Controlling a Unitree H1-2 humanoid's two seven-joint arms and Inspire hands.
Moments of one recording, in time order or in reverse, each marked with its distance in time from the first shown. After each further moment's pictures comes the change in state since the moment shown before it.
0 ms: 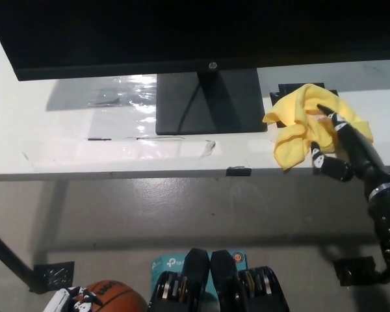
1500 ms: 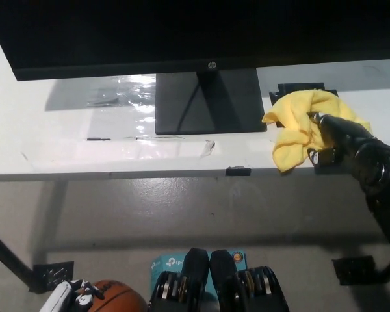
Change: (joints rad) left_arm -0.017 0.009 0.001 -0.029 -0.002 0.021 -0.033; right_arm -0.223 -0.039 0.156 0.151 -0.335 0.221 0.395
